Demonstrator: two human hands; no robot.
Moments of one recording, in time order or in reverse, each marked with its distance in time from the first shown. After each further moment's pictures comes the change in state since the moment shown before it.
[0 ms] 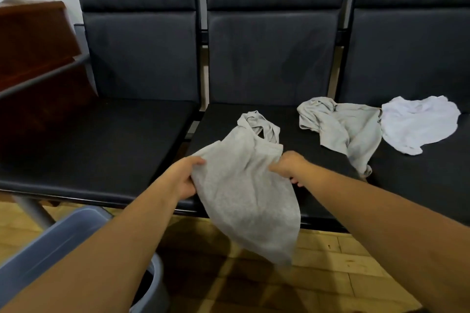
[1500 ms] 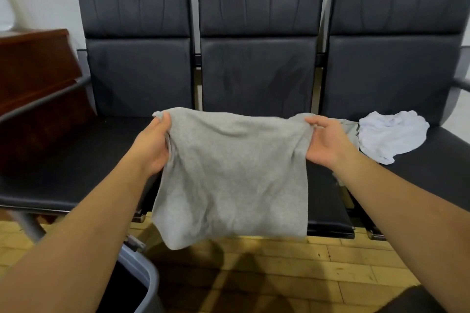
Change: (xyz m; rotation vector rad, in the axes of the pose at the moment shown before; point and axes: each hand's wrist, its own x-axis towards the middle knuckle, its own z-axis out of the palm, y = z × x) left_hand -0.045 0.083 -0.016 -0.023 -0.112 0.461; right_hand -0.018 0.064 -0.086 1.718 -0.319 -0.397
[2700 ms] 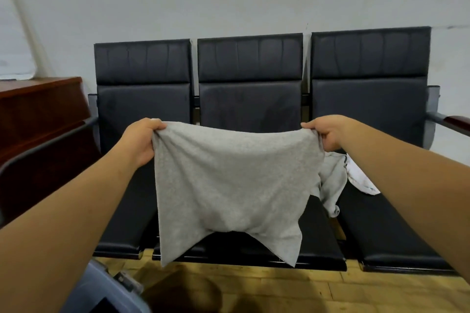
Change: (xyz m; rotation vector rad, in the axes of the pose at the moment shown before) left_hand 0.000 0.098 0.025 0.056 0.042 0.158; right_hand -0.013 -0.119 0.051 -0.694 0.487 0.095
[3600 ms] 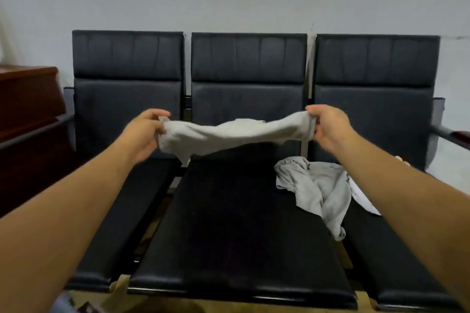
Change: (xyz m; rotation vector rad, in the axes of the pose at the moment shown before) left_hand 0.103 -0.020 0.020 0.142 -0.076 0.096; right_hand 0.045 -0.029 0.025 0.357 0.152 -0.496
